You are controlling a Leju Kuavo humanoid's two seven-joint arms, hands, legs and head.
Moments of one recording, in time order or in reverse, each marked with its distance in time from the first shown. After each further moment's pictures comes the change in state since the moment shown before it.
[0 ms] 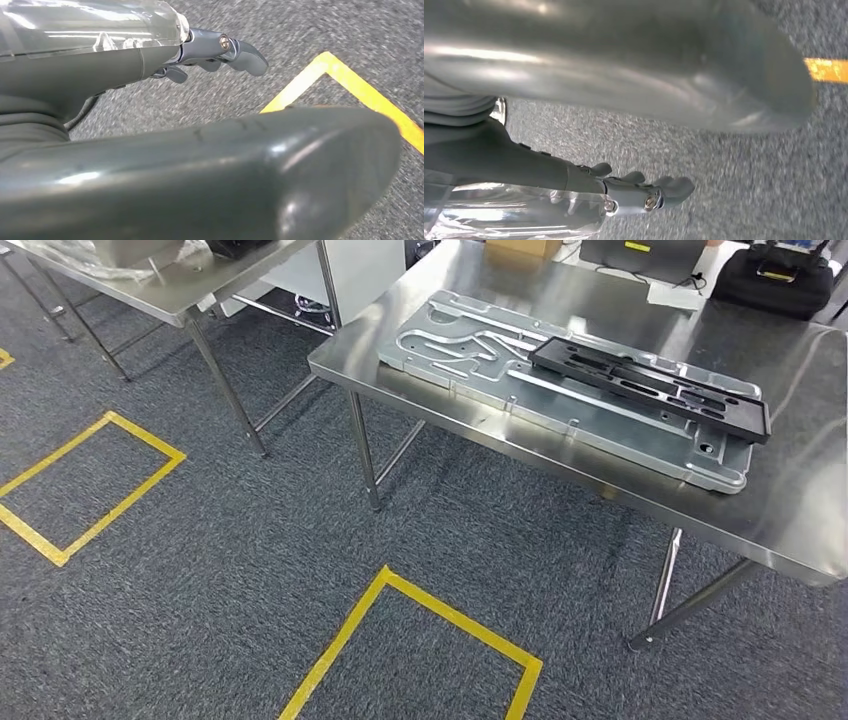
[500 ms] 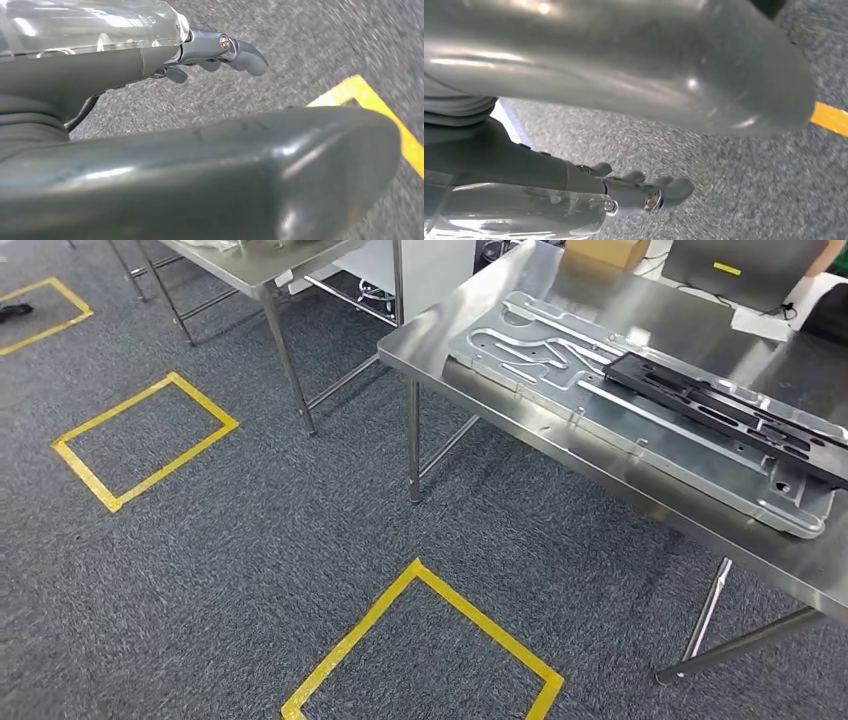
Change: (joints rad) left arm 0.000 -0.012 -0.007 0.000 -0.008 0.010 -0.003; right arm 0.000 -0.011 0.022 0.012 0.085 0.072 0.045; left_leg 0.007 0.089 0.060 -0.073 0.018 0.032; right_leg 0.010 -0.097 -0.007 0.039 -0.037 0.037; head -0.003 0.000
